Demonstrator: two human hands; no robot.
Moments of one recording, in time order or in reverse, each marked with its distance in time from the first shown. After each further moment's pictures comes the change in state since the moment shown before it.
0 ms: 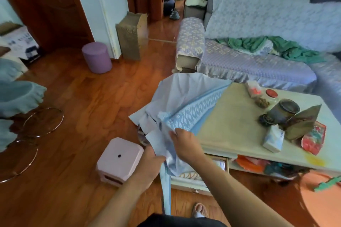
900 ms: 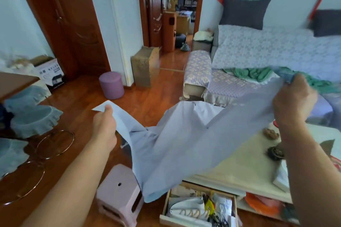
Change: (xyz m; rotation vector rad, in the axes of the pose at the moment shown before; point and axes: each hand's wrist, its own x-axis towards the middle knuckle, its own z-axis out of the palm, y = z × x) left_hand 0.043 0.188 -0.067 -0.293 0.726 0.110; right_hand 0.019 0.141 -0.282 0.148 1.084 0.414
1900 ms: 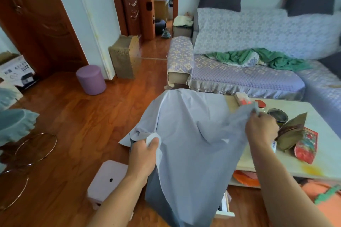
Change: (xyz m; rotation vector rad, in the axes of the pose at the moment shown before) left_hand -0.115 -0.092 0.038 0.536 -0.446 0.163; right_hand -0.088 0.085 0.032 0.123 -0.178 0.441
